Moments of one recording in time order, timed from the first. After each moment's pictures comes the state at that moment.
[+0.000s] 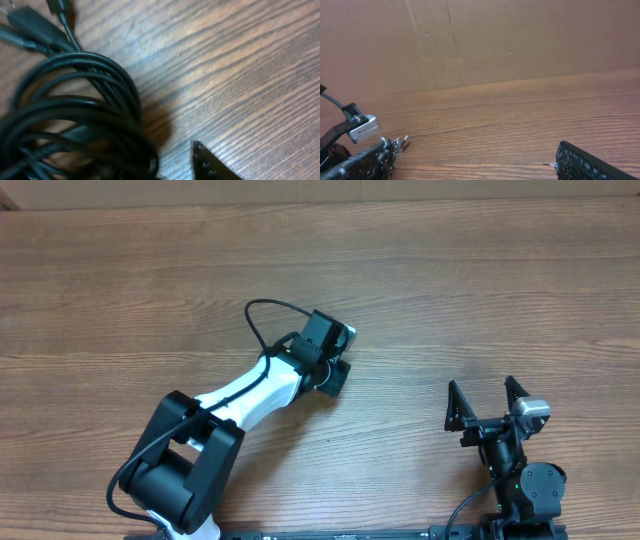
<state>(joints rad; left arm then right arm) -0.58 1.83 1.05 -0.32 0.09 -0.09 0.05 0.01 0.02 -0.03 -0.08 0.18</state>
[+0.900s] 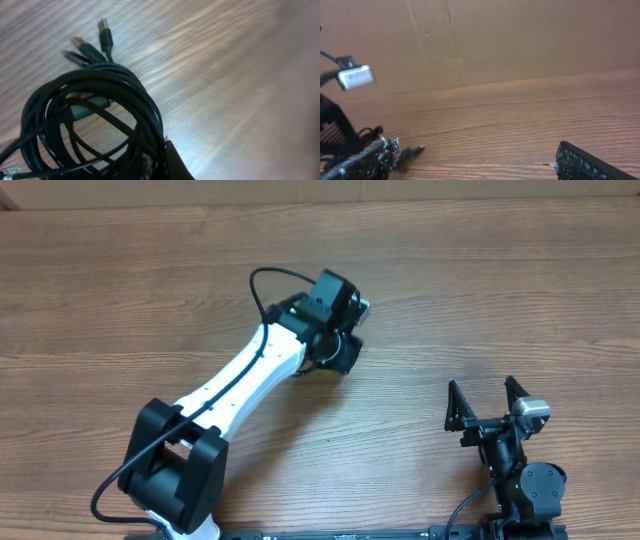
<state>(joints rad) -0.56 1.83 1.42 -0.77 0.25 -0.09 0.05 0.01 0.02 -0.03 -0.08 0.18</state>
